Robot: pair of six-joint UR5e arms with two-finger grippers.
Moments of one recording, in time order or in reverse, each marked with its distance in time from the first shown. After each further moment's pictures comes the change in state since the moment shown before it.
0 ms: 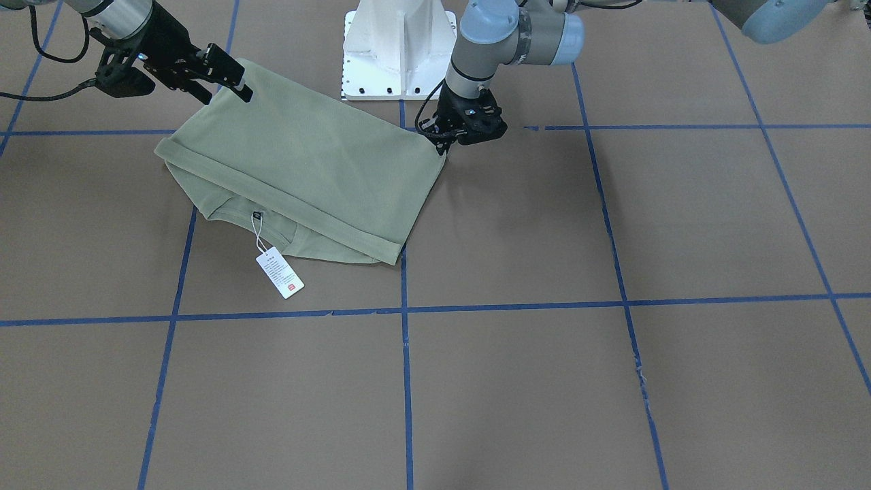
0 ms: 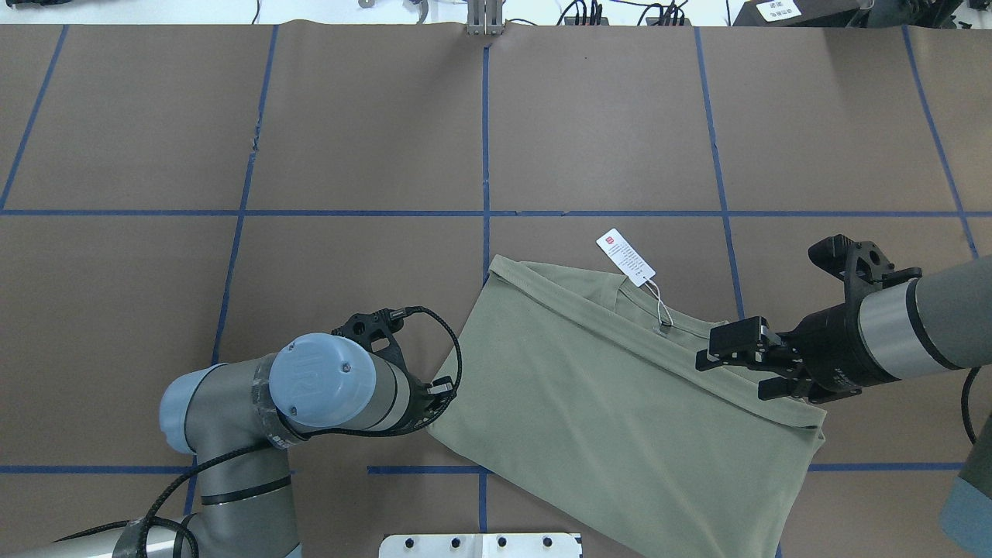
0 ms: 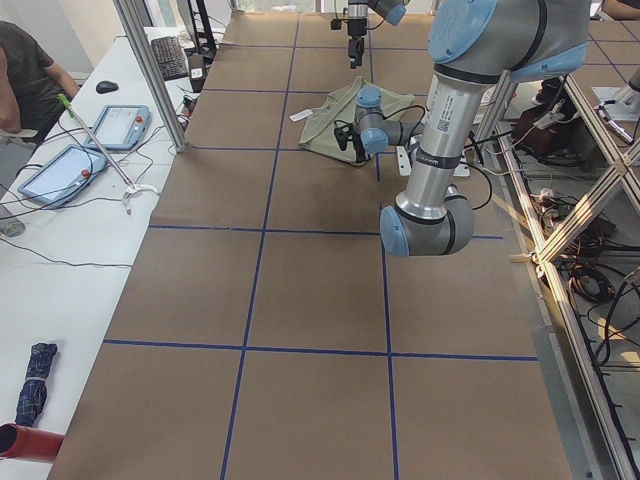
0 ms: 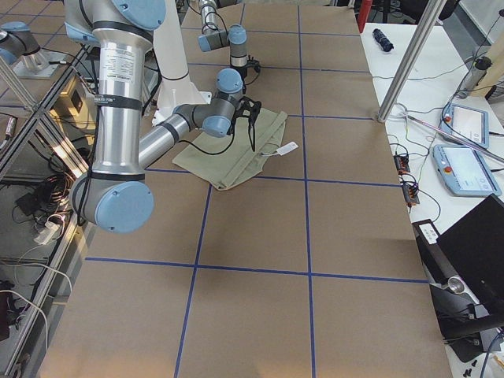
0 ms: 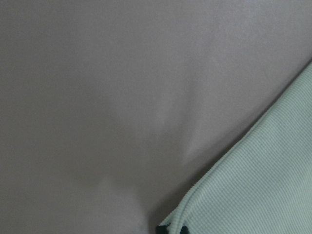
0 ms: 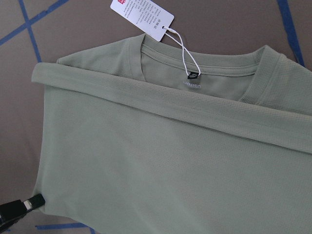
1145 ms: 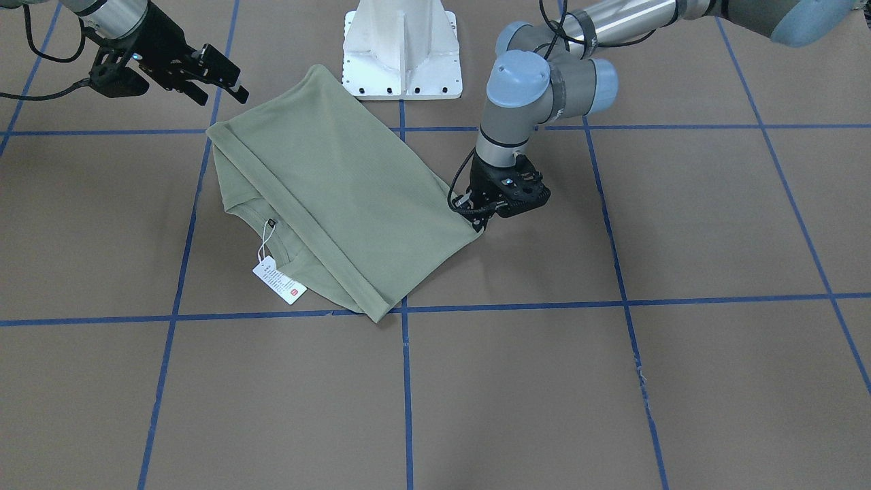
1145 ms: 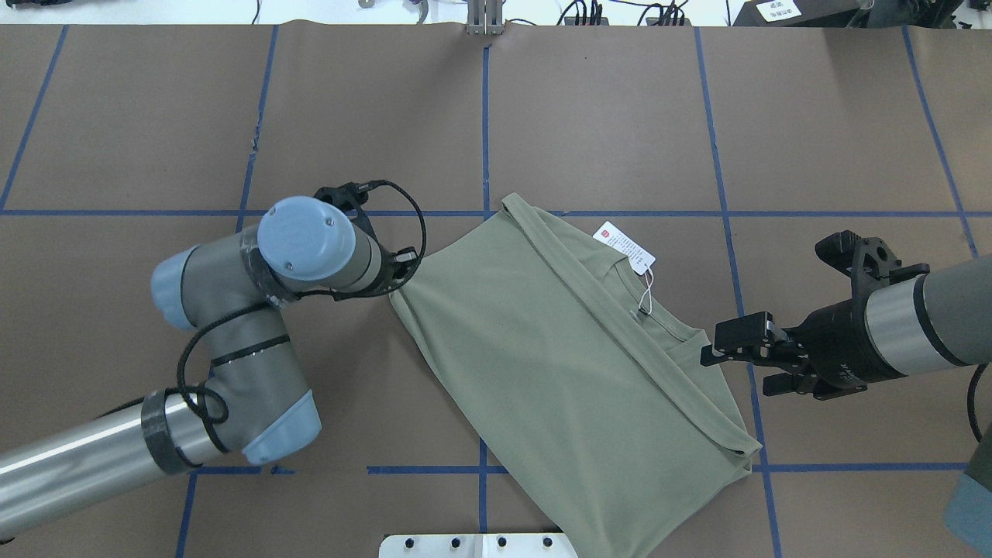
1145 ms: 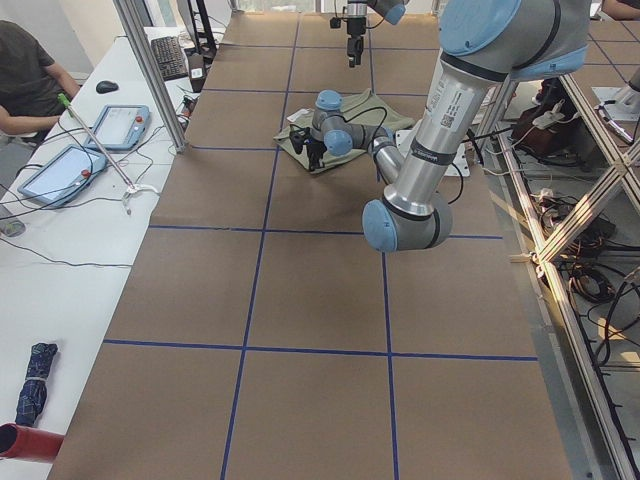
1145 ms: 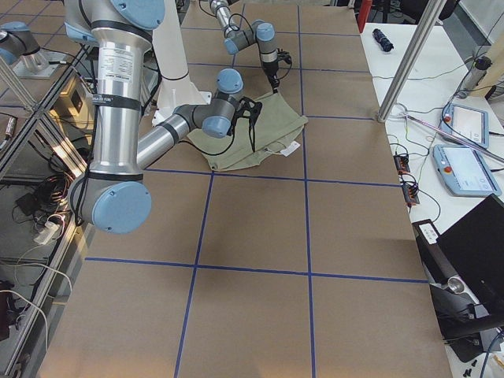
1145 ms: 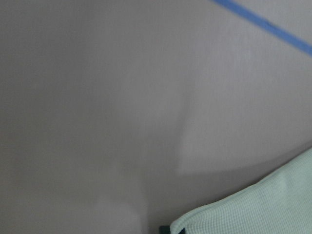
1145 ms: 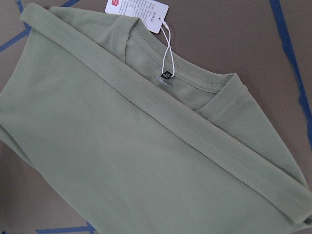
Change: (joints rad) left arm -0.262 -0.095 0.209 -0.010 0.044 0.156; right arm 0.014 -0.005 0.003 0.000 0.001 0.000
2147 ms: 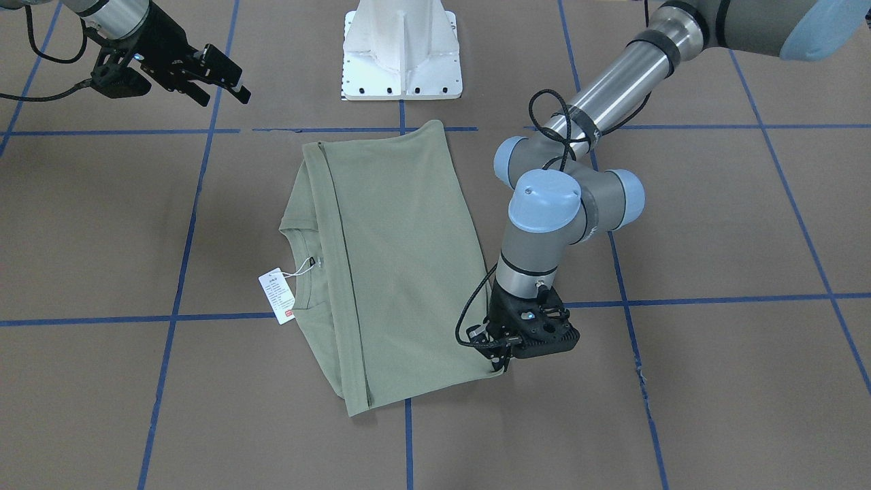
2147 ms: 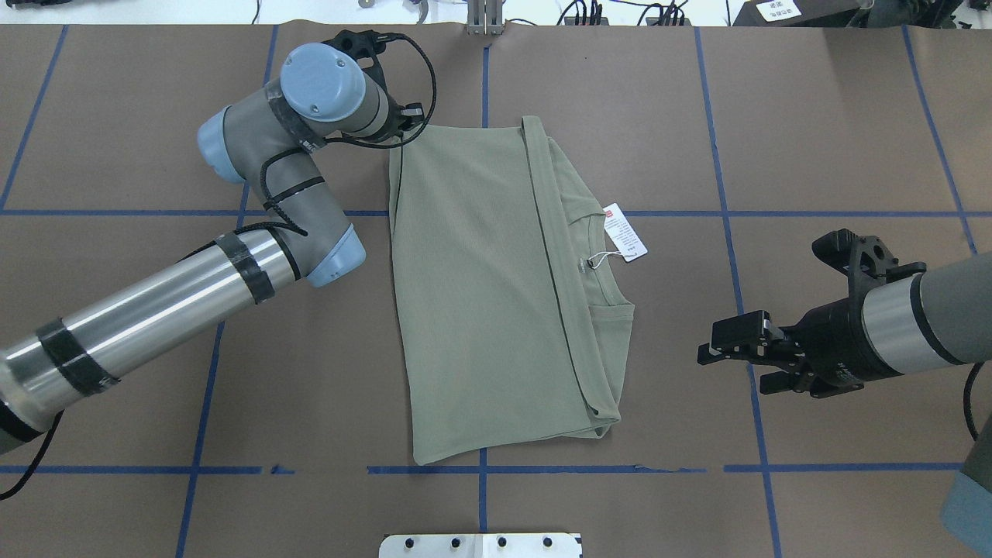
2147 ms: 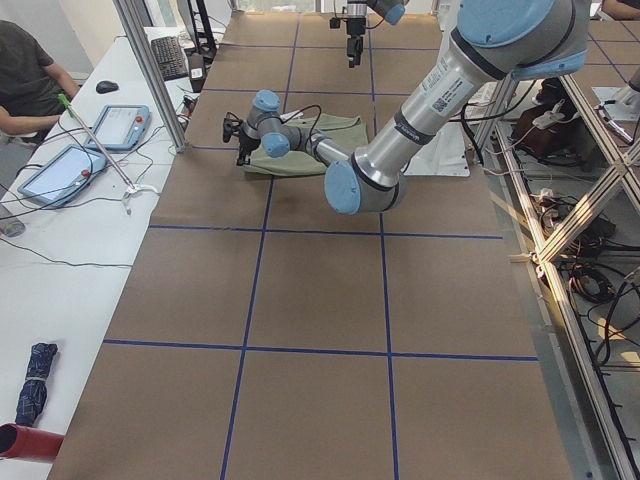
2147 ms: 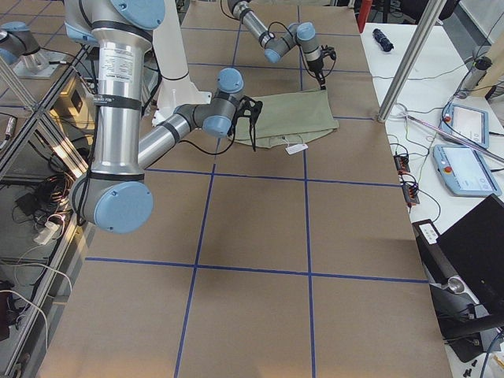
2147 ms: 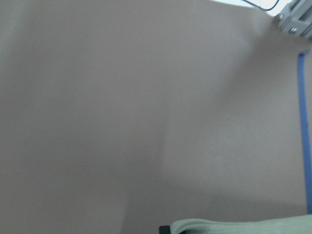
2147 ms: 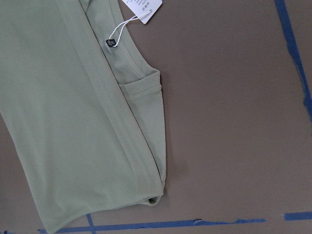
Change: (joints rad) left arm -0.201 -0.319 0.602 -0.398 0.063 0.329; right arm -0.001 0.008 -0.003 0.000 -0.002 -0.003
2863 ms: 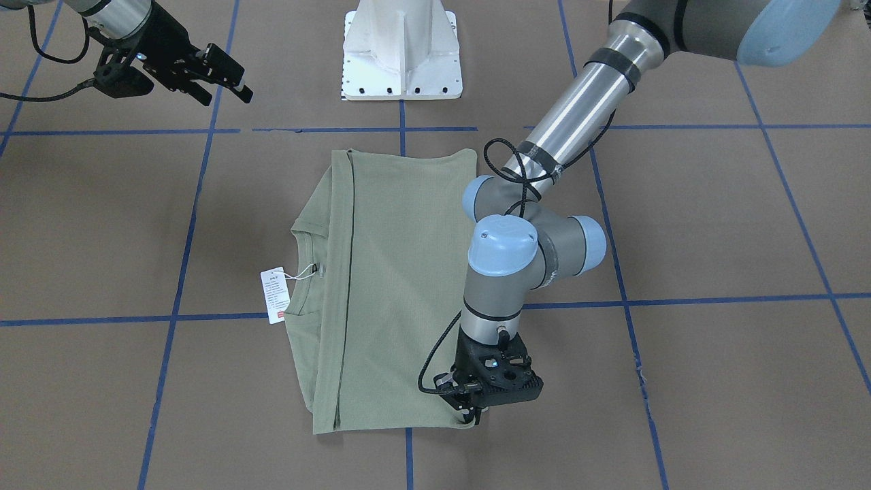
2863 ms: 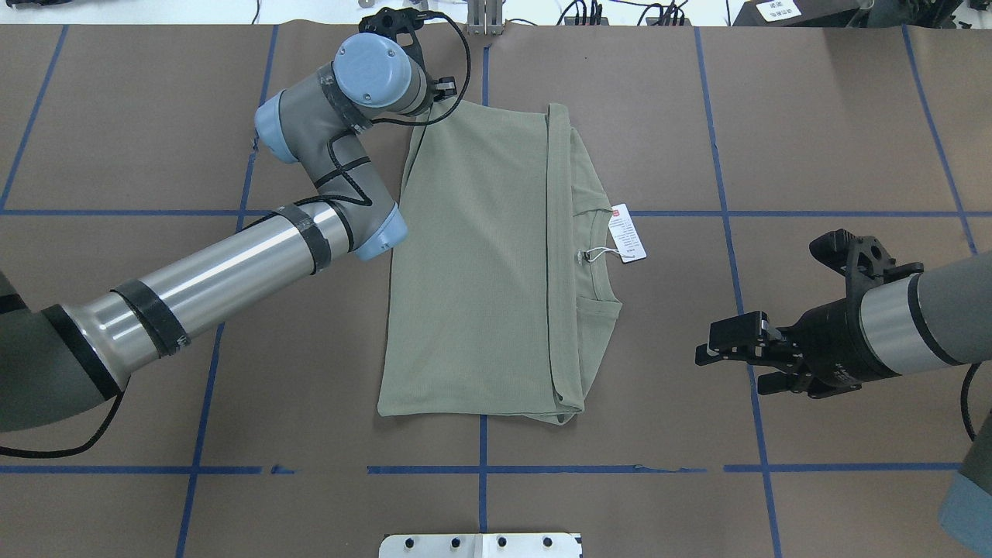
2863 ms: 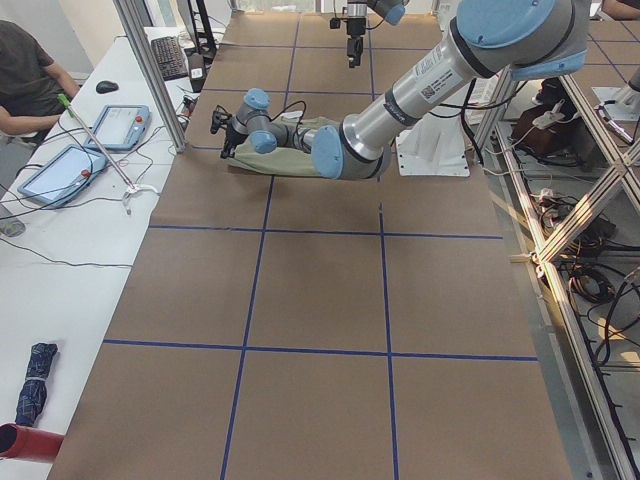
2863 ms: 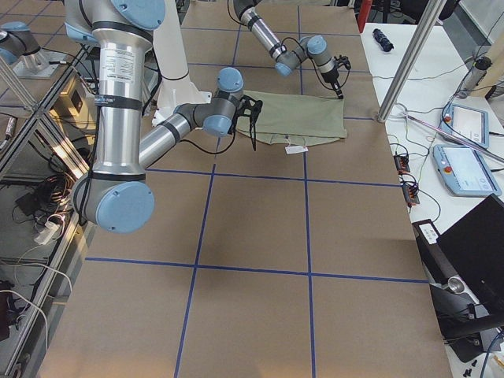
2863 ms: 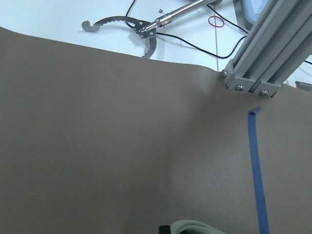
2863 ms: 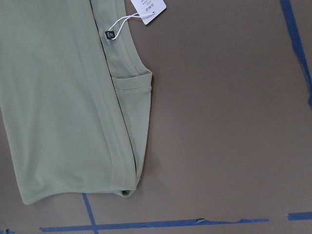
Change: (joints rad) left arm 0.005 -0.184 0.323 -0.176 0.085 0.043; right arm -0.006 0.007 0.000 -0.001 -0.004 0.000
